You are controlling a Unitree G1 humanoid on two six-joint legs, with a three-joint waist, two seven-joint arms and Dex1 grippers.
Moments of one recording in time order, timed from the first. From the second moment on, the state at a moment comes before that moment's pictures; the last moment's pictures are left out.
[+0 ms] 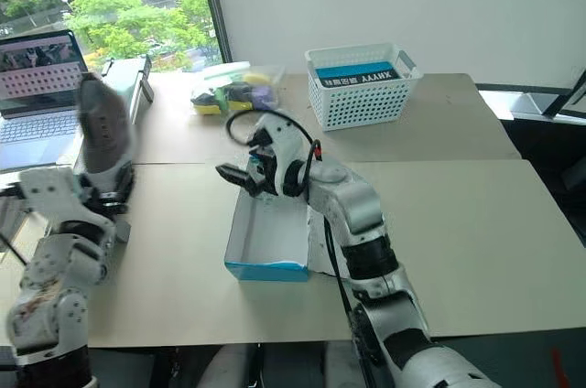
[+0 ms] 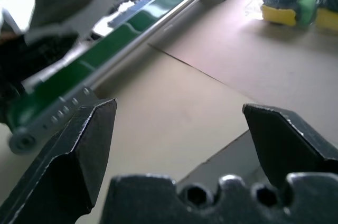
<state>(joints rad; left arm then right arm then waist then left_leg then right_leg) -0.09 0.28 0.30 -0.47 -0.40 0.51 -0.11 -0.88 0.09 -0.11 0.13 0.50 1.05 0.39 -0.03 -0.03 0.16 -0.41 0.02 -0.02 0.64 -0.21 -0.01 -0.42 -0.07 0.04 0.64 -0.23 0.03</state>
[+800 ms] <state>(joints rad) -0.13 0.22 0.08 -0.58 -0.52 0.65 -0.17 -1.00 0.10 -0.44 0.31 0.87 1.24 0.12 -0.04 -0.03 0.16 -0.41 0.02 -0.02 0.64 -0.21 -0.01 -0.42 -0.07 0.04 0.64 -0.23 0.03</state>
